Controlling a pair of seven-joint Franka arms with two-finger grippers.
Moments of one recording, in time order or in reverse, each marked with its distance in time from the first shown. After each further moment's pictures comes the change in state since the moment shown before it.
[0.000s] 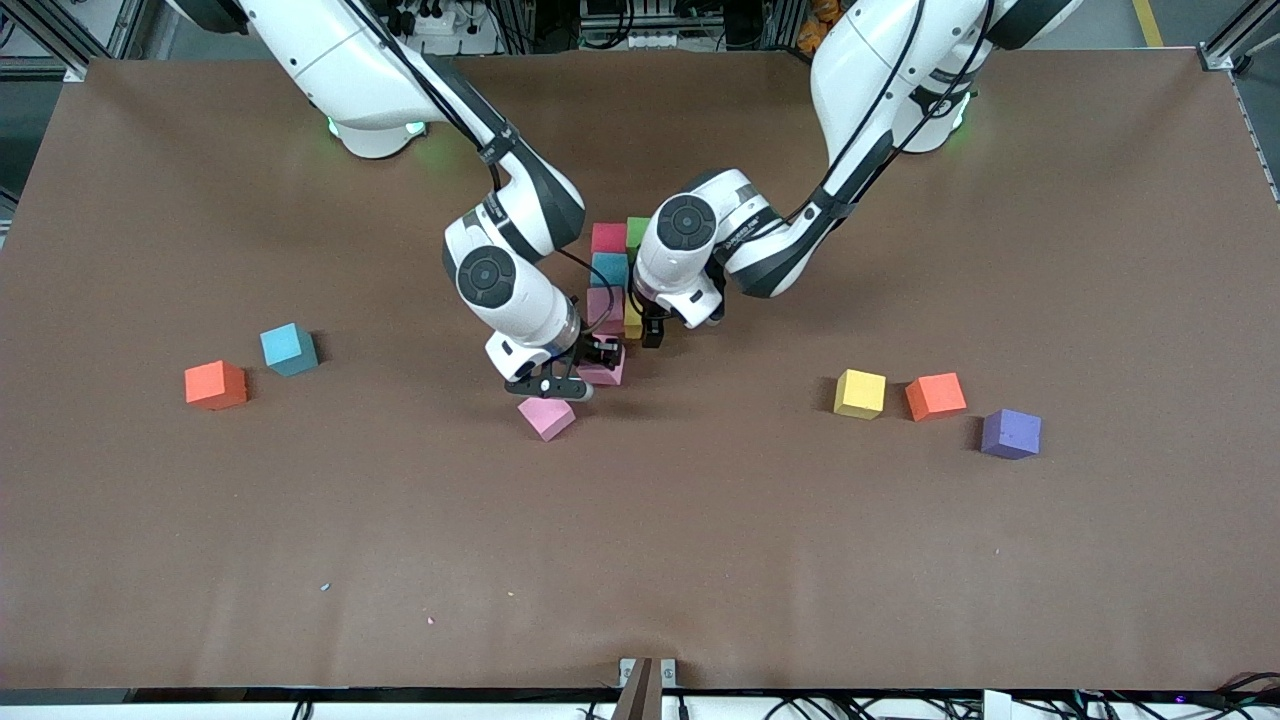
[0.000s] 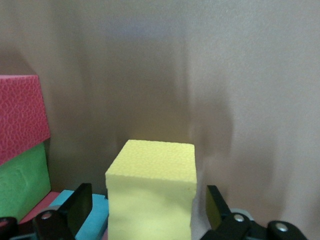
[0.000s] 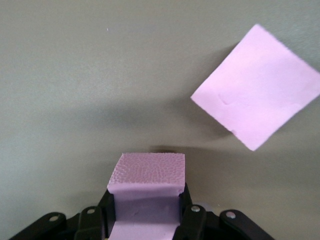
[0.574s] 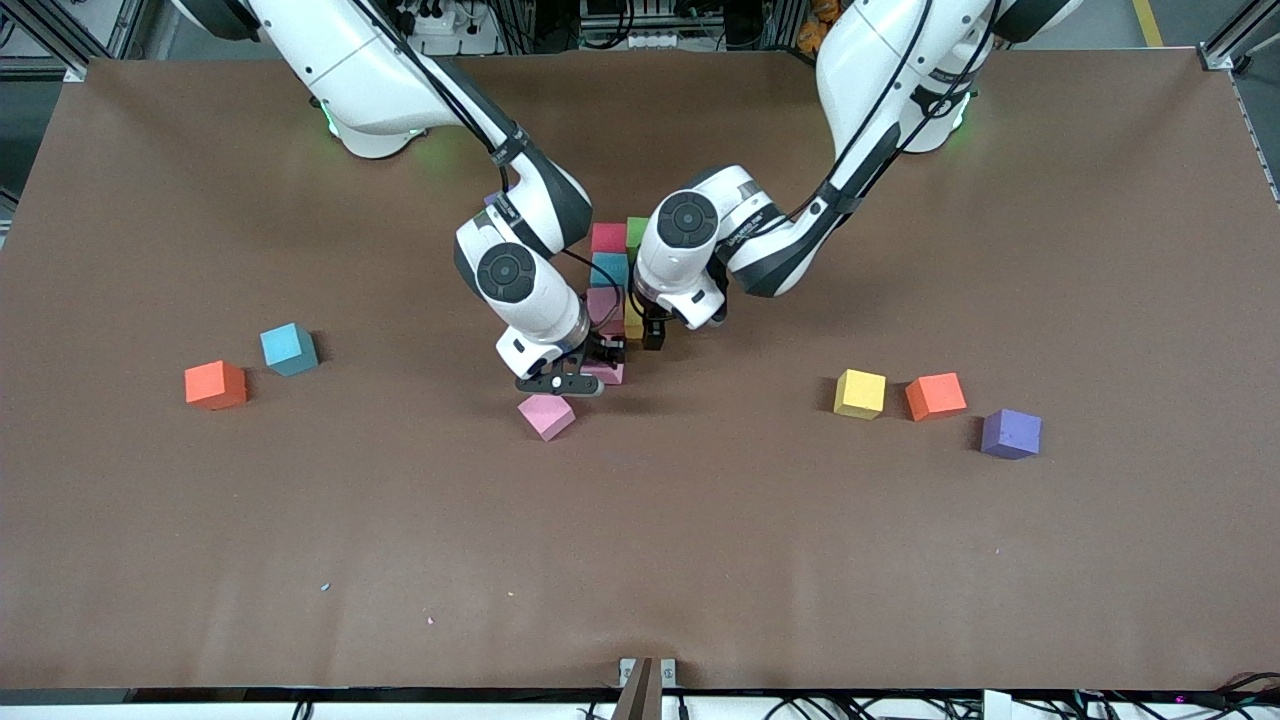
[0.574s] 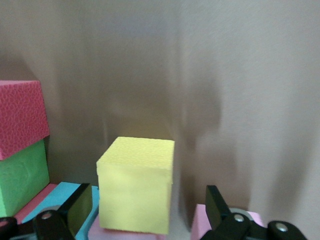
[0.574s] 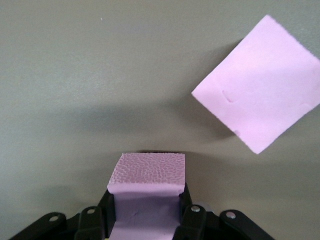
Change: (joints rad) left arm 0.022 -0.047 0.003 0.020 0.001 -0.058 0.008; right arm 0.014 0.016 -0.010 0.000 -0.070 0.002 0.030
